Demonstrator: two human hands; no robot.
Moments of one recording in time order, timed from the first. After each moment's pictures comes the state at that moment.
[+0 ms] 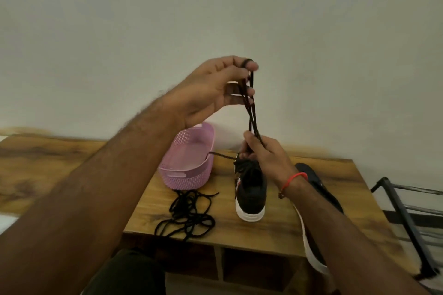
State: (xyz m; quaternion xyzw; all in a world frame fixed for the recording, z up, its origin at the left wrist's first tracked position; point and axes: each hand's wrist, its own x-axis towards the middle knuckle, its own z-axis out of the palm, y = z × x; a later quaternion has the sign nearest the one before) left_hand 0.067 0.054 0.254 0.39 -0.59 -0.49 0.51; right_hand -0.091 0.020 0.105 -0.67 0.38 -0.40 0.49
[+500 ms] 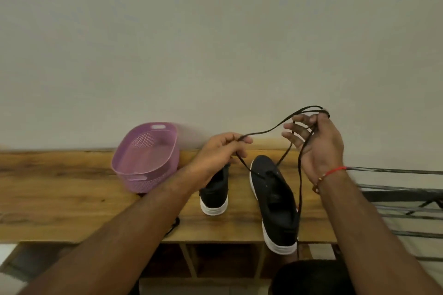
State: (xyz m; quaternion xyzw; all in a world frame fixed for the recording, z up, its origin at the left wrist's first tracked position) left_hand -0.036 0.044 0.118 0.50 -0.55 -0.51 0.44; right_hand -0.253 0.008 0.125 -0.34 0.30 -0.70 0.55
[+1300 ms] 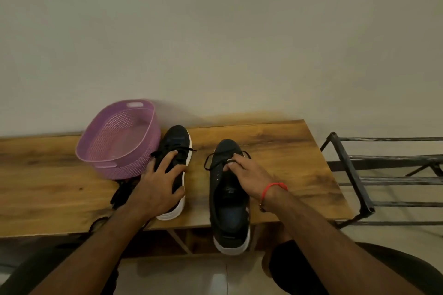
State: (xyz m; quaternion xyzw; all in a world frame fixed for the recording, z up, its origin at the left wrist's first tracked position) left_hand 0.065 0.073 -0.010 0.68 -0.73 -0.09 -0.02; right_hand -0.185 0.036 0.017 -0.59 0.55 -0.24 0.53
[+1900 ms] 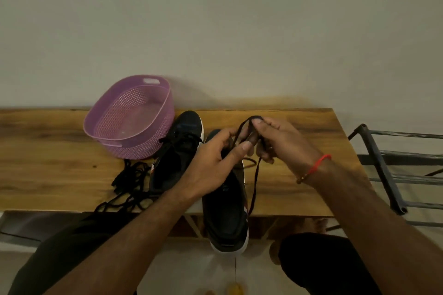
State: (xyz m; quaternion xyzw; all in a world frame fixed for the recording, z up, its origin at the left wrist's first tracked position) left_hand 0.002 0.075 0.032 0.50 -0.65 -0.40 0.40; right_hand -0.177 0.016 0.054 -0.62 0.39 -0.33 0.59
